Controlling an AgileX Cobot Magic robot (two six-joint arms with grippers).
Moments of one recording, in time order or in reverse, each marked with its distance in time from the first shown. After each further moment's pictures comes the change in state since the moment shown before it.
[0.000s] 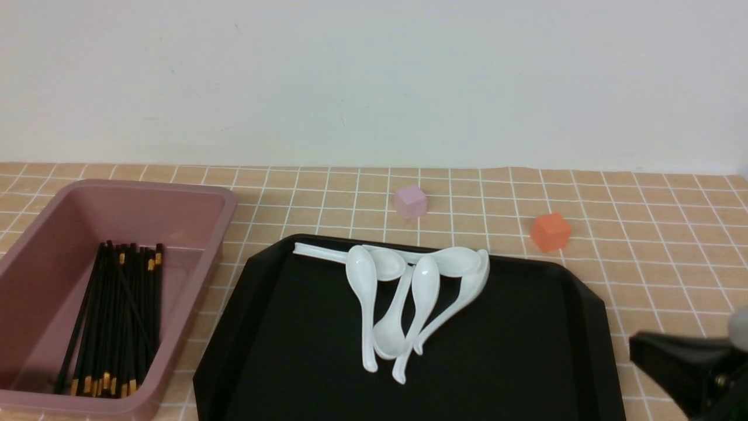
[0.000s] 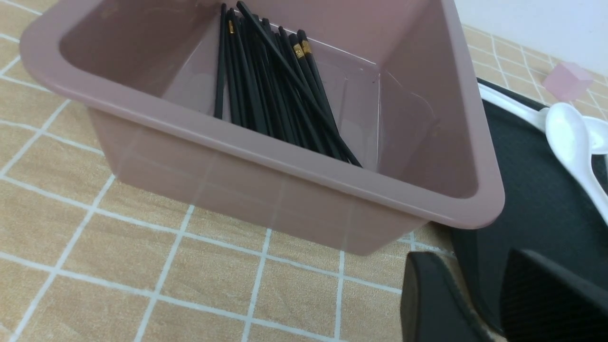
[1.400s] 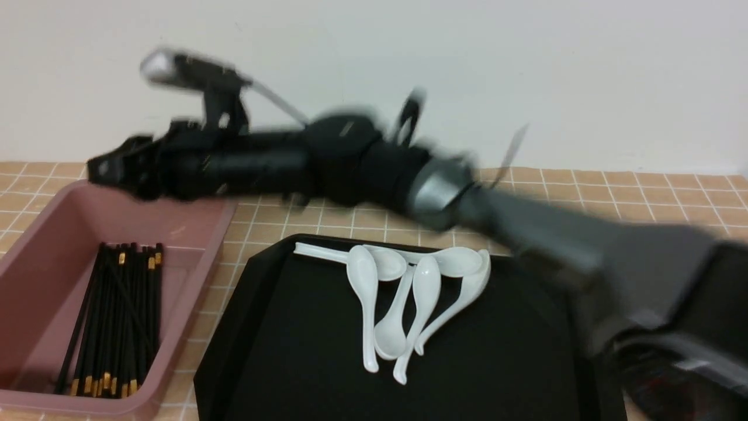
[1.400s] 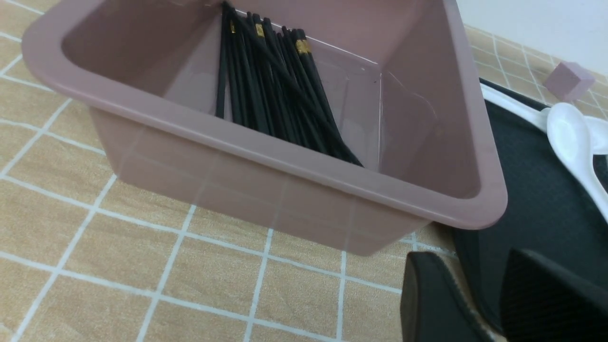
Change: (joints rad) right arm 0.224 1.563 -1.767 1.304 0.465 -0.891; left arm 0.000 0.000 0.000 0.000 0.000 0.000
